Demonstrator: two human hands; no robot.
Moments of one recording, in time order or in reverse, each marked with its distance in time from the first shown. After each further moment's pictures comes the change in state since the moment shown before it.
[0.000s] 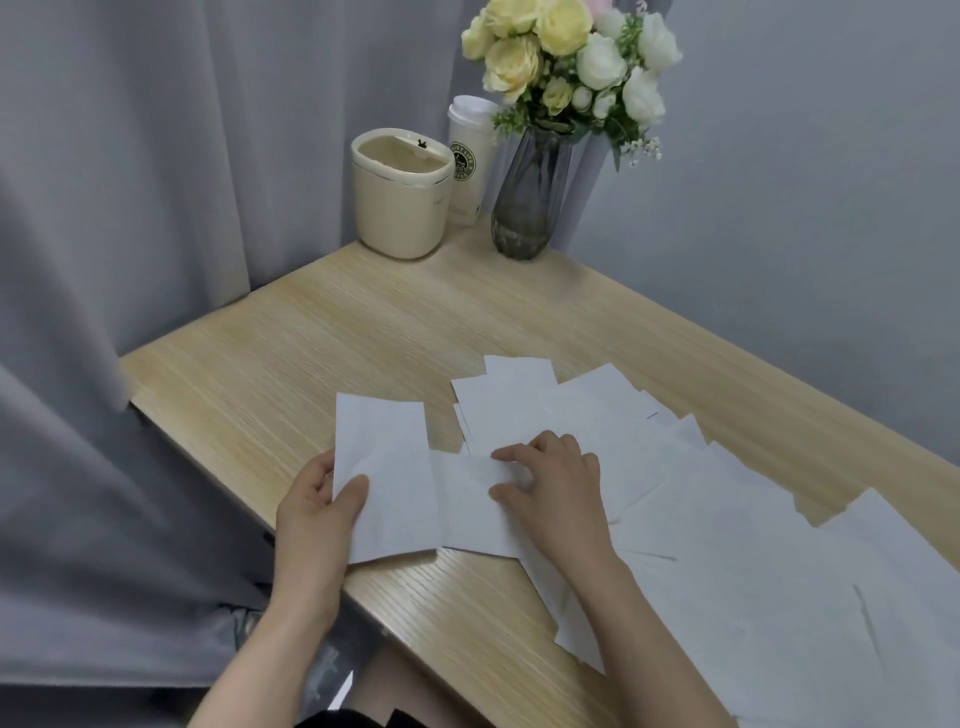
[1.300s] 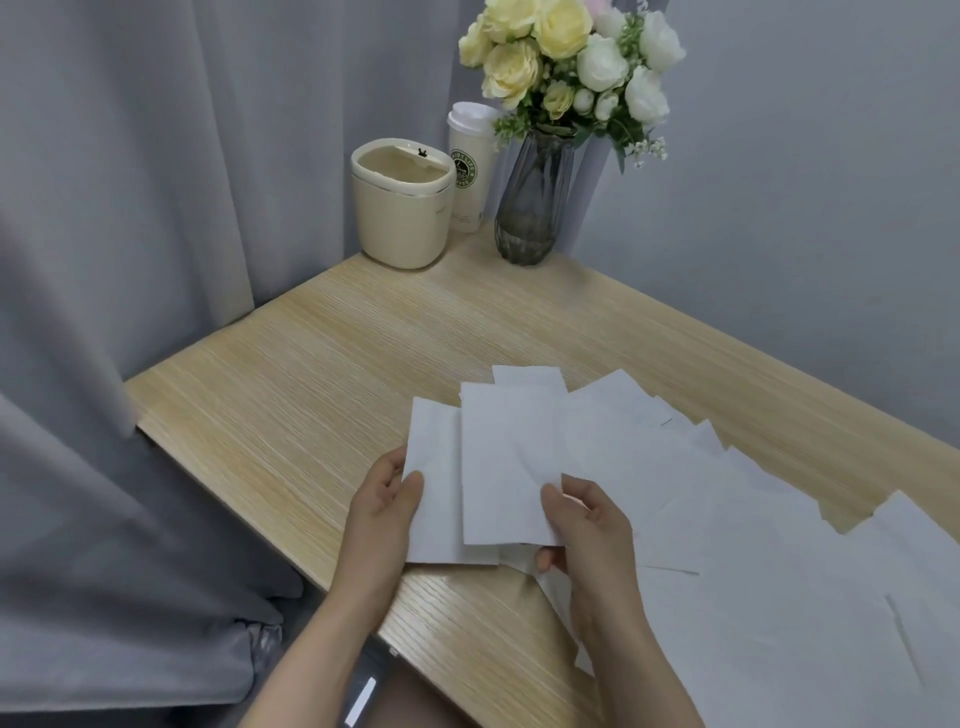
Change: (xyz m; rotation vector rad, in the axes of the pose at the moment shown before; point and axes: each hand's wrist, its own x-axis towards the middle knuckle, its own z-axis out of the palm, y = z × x) left_hand 0.011 -0.005 0.030 0.022 -0.257 0.004; right_hand -0.034 -0.016 -0.009 1.267 0.113 0.572
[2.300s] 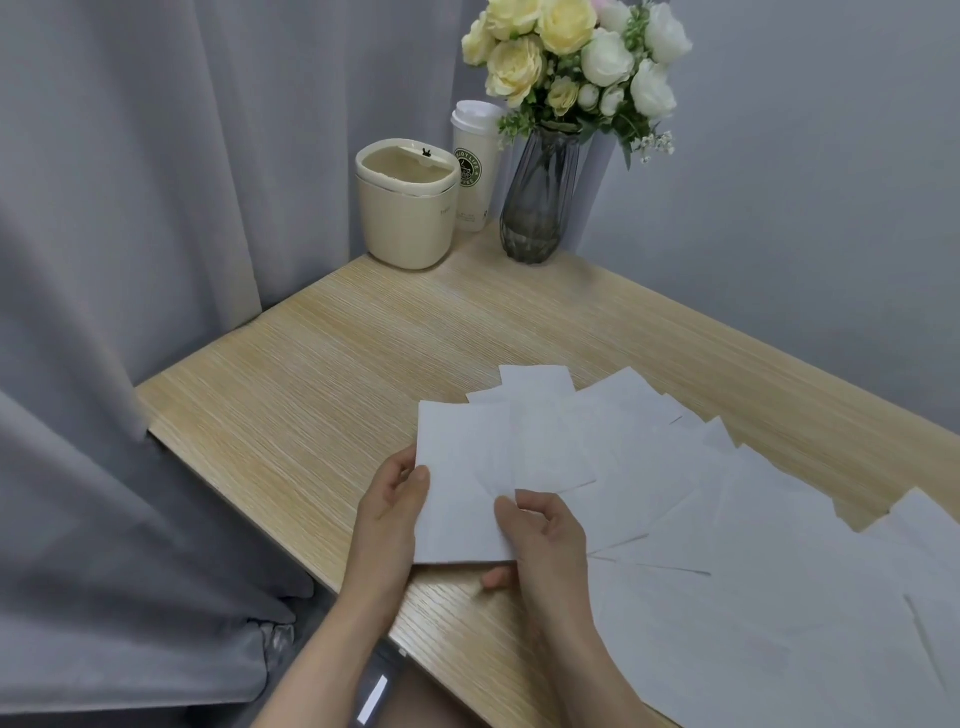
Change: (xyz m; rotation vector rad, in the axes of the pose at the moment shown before) left_hand -0.002 0.002 0.002 -0.044 0.040 0.016; right_hand -0.011 0.012 0.036 -0.049 -0.020 0.093
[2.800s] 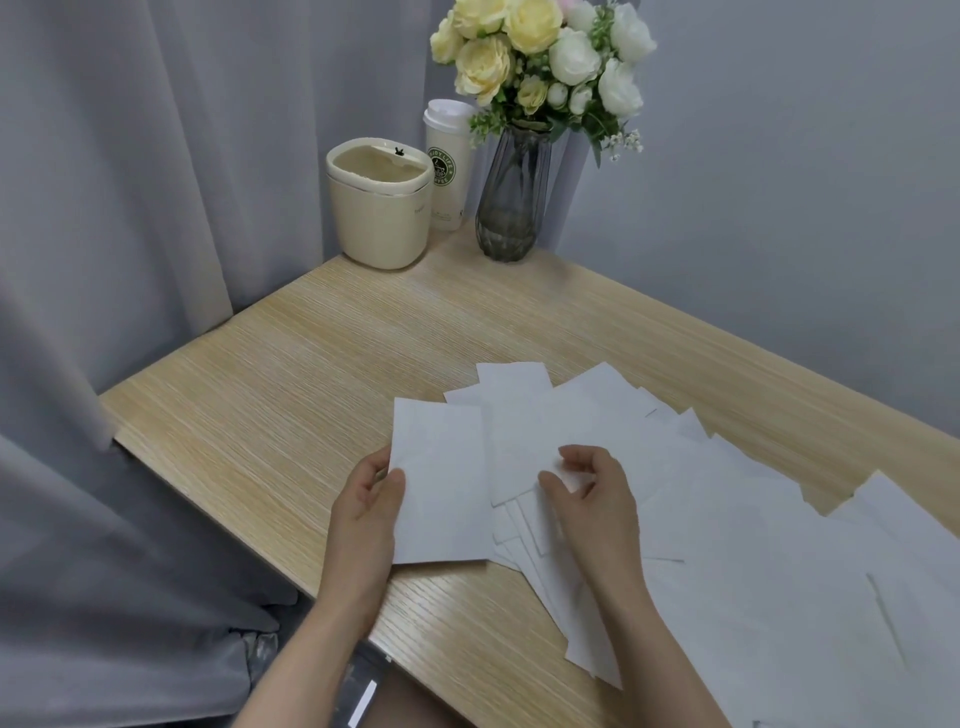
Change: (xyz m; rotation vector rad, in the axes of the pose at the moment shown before) left_hand 0.003 -0.005 -0.001 0.015 0.016 -0.008; right_hand 0.038 -0.011 -0.055 -0.479 0.219 -0.307
